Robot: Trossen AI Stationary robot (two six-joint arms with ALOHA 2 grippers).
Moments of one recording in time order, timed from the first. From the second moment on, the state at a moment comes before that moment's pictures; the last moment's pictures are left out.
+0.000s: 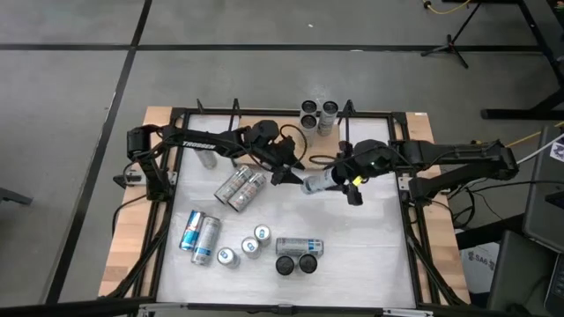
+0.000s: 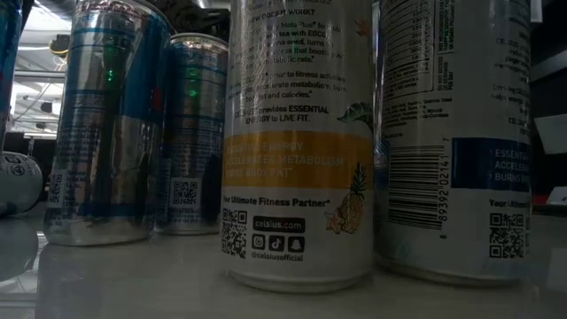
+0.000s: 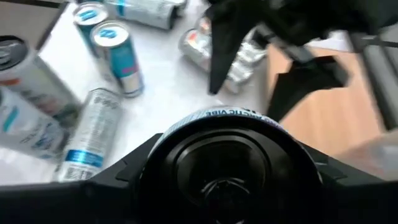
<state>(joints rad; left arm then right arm) 0.27 1.75 1.12 0.20 0.57 -0.34 0.04 1.14 1.10 -0.62 -0.02 -0.10</state>
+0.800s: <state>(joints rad) 0.21 1.75 1.12 0.17 0.42 -0.23 -0.43 1.34 1.39 -0.98 -0.15 -0.25</state>
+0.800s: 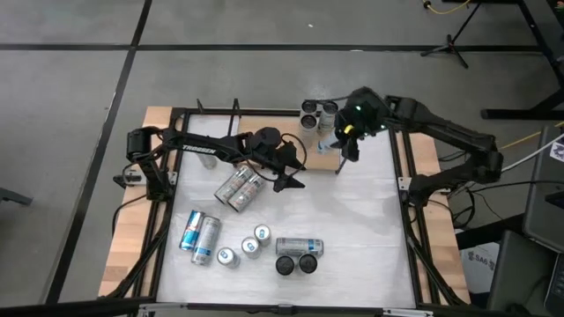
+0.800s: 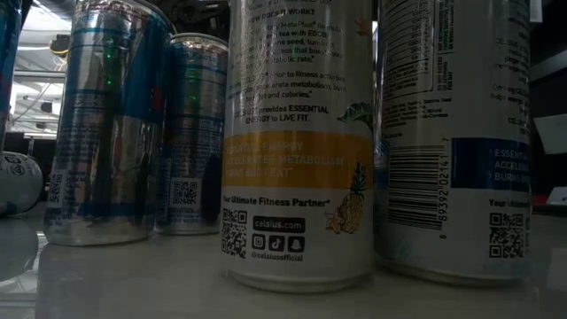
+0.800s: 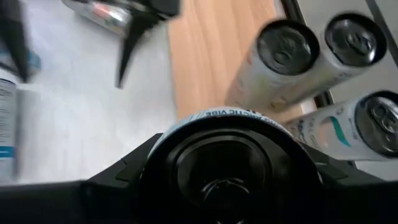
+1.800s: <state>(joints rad) 0.15 1.75 1.12 0.14 0.30 -0.22 -0.55 1.60 1.41 -0.99 -0.14 -0.40</state>
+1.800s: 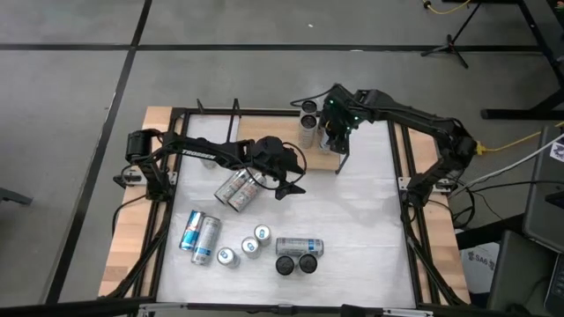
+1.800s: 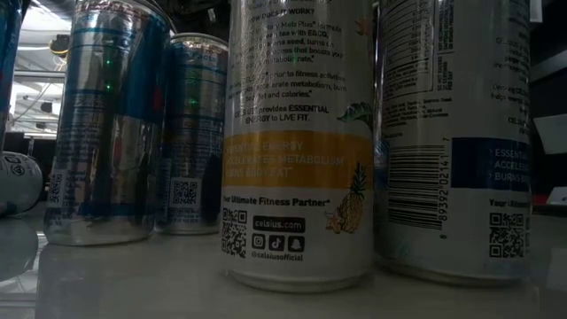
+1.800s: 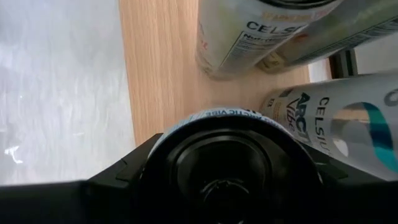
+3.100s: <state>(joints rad) 0.13 1.75 1.12 0.14 0.26 -0.19 -0.55 1.61 1.41 -0.99 -0.14 -0.43</state>
